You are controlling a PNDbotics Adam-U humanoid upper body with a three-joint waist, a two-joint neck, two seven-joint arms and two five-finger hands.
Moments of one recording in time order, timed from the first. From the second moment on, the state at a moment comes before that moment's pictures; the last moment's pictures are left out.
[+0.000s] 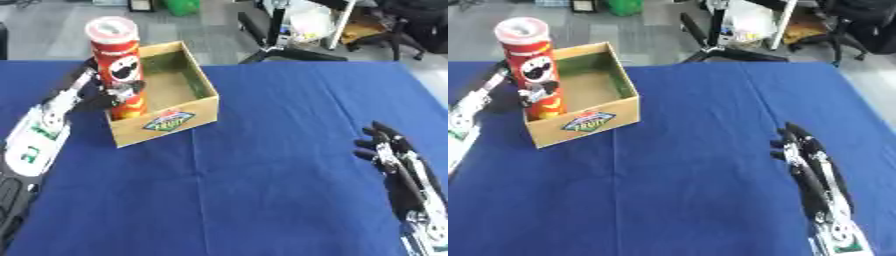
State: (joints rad) left arm -0.71 0.49 -0.11 -1.22 -0.50 0.07 -0.25; right arm -0.19 -0.16 0.03 -1.63 -0.12 -0.11 -0.05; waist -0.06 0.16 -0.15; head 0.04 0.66
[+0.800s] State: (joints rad) left arm -0.44 0.57 0.02 -1.61 -0.44 0.16 -0.12; right arm -0.19 -0.16 0.02 -1.63 -0.12 -0.12 -0.06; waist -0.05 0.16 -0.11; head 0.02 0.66
